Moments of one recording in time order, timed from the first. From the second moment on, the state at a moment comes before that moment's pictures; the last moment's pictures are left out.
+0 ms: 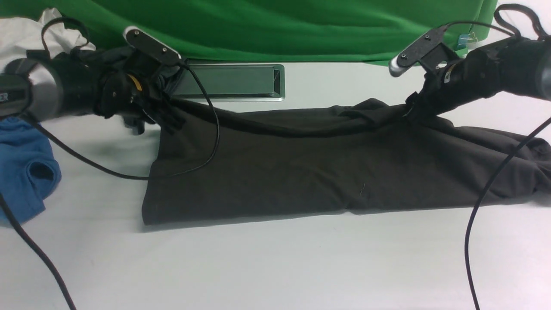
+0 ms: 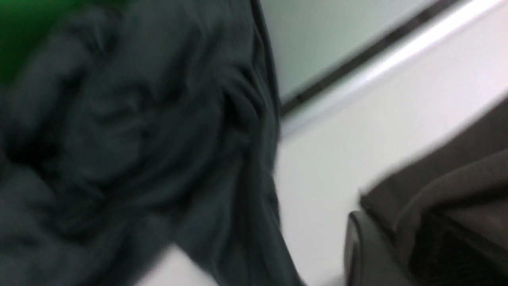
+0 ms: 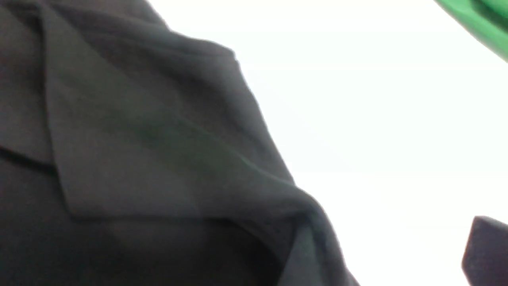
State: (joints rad) right arm 0.17 2.08 -1.48 -0.21 0.38 -0.30; left arm -0.07 1.98 -1.29 0.25 0.13 0.28
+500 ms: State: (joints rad) right arm 0.23 1.95 -1.49 0.33 0.74 -0.54; left arm -0.18 1.84 -1.25 -0.14 0.40 0.46
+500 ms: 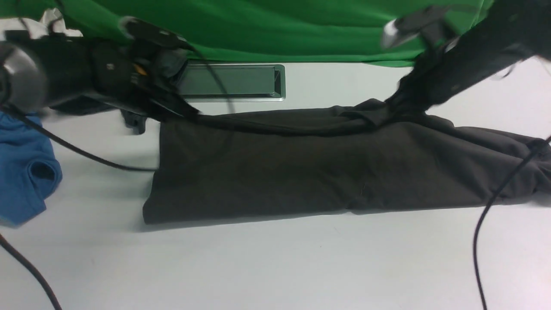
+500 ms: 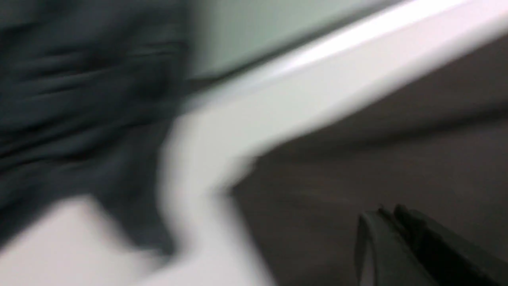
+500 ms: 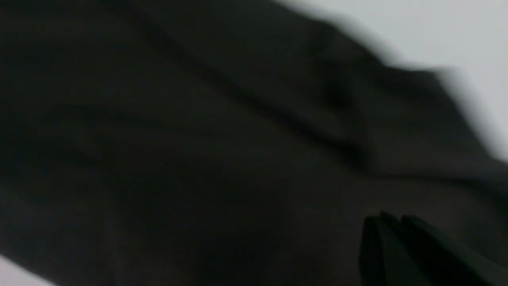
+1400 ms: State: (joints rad) right arm 0.18 2.37 -1.82 0.39 0.17 -0.58; left arm -0.35 1.91 -1.09 -0.16 0.30 0.55
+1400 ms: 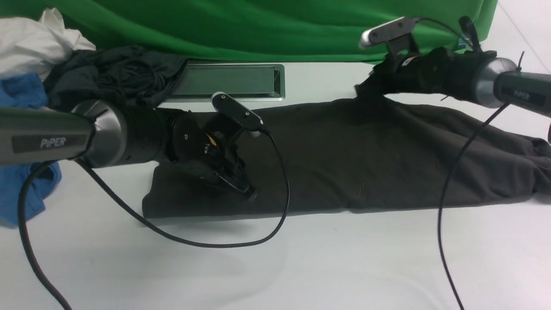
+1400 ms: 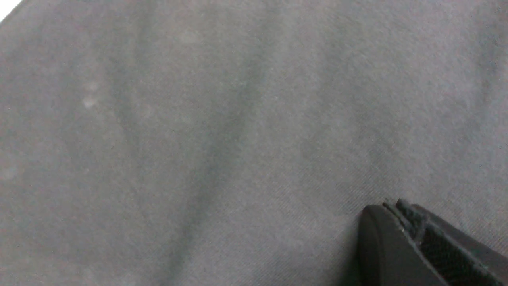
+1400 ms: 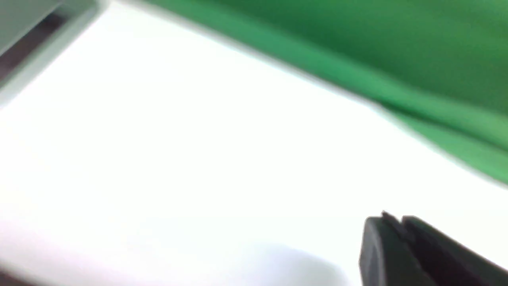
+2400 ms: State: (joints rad) right arm -0.12 2.11 -1.56 0.19 0.73 -0.64; left arm -0.35 1.87 -1.07 -0.13 0.42 0.58
